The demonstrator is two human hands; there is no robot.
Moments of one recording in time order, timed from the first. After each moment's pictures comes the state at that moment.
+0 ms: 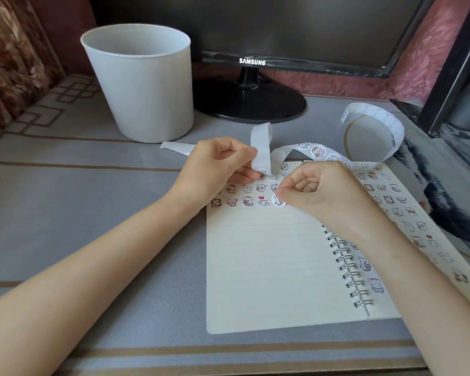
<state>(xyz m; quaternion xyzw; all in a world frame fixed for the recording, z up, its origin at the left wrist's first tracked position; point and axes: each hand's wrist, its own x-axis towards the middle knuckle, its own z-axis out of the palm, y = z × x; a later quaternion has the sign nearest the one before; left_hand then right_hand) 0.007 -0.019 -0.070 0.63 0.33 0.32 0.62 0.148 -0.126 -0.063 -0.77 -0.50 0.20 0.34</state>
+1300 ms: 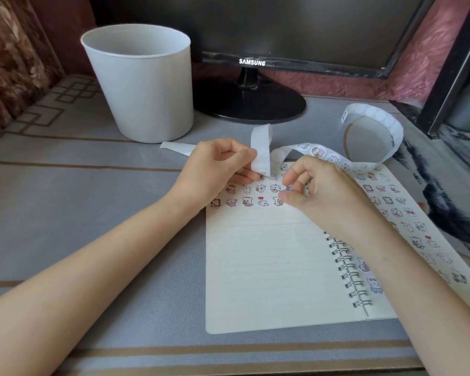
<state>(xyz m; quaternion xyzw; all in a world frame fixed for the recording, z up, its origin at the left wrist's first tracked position) 0.007 -0.017 -0.072 0.64 0.33 0.32 0.61 0.144 -0.129 -0.055 -0.80 -0.52 0.15 0.25</state>
